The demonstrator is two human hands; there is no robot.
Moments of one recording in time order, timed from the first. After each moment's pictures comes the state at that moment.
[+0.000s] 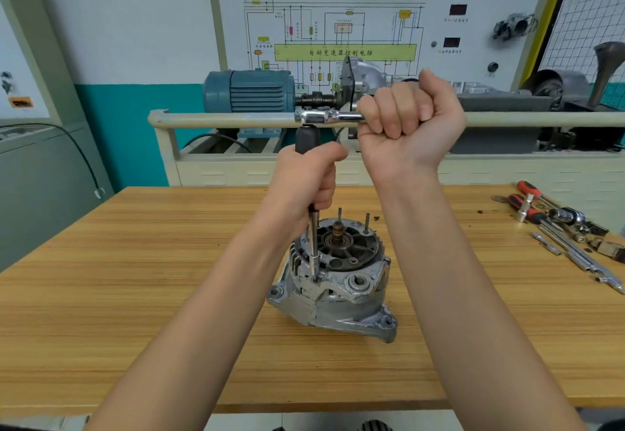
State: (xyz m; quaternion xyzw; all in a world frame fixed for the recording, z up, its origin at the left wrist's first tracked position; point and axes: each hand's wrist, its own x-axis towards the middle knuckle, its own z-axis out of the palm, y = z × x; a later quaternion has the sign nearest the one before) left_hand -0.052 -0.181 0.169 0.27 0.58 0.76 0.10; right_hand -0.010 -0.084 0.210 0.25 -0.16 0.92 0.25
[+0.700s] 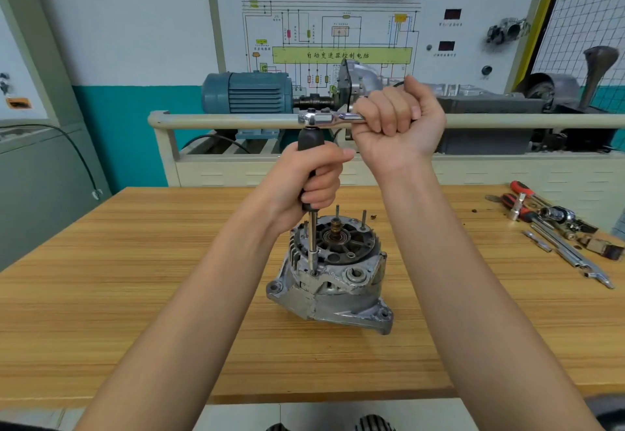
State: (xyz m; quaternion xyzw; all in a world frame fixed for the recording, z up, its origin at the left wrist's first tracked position) left_hand -0.055 -0.197 0.171 0.41 0.52 0.71 0.22; right_hand -0.012 -0.077 0.212 0.24 -0.09 0.95 0.16
